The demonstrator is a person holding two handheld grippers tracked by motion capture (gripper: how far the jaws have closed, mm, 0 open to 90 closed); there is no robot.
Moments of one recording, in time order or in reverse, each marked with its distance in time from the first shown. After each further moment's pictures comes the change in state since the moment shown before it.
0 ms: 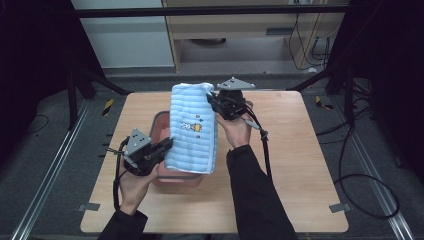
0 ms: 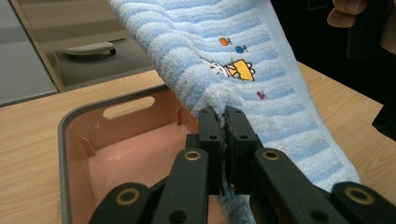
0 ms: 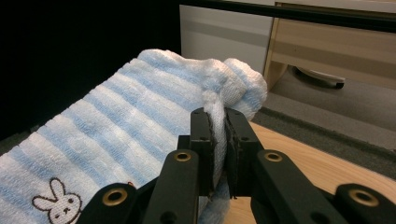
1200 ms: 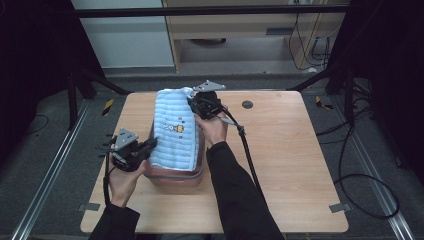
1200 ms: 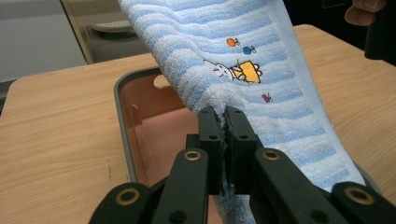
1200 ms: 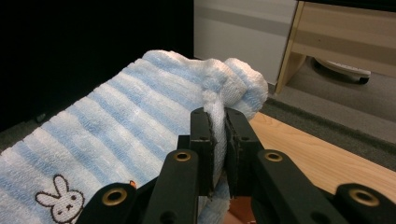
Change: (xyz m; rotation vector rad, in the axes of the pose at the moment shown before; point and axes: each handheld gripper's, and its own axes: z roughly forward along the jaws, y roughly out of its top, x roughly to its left) left arm 0.045 -0.025 0.009 0.080 0.102 -0.031; right arm 0.026 -0.014 0.072 0.044 0.043 -0.015
